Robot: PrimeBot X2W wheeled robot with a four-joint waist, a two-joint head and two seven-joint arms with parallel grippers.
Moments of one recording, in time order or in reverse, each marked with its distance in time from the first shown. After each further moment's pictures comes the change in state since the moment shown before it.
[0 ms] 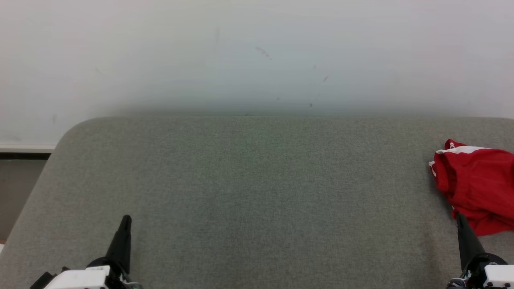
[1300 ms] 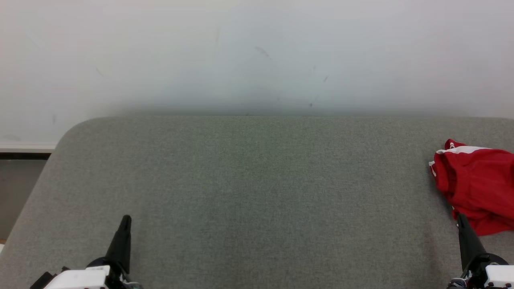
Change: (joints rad) left arm -0.001 0.000 0.000 0.000 0.000 0.000 0.000; right arm -0.001 0.005 -0.011 0.001 -0.002 0.000 0.008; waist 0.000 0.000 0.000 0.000
